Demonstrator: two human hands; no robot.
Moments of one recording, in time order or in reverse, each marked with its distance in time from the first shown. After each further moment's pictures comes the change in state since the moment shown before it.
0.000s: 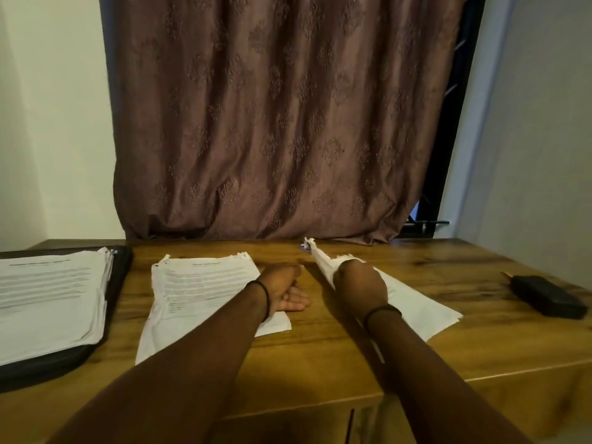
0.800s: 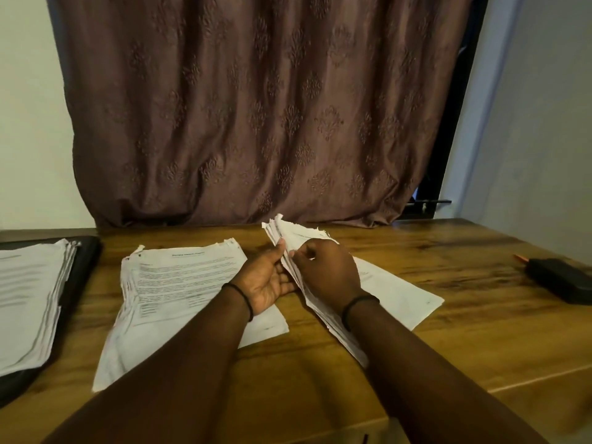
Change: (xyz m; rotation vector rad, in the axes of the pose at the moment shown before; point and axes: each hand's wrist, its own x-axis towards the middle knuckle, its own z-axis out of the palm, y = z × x) left_hand 0.058 -0.015 -0.021 -0.502 -0.177 0.155; right_hand 0.022 -0.032 0.040 0.363 0.076 -0.181
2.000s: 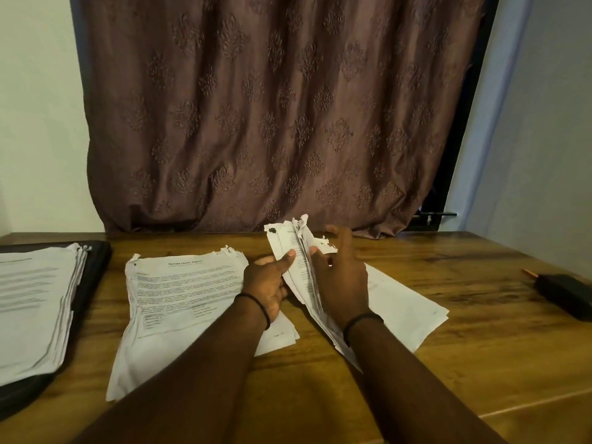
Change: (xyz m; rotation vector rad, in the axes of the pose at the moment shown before) left_hand -0.004 0.000 0.000 0.021 0.243 0.226; right_hand -0.018 -0.022 -0.003 0.278 0.193 0.100
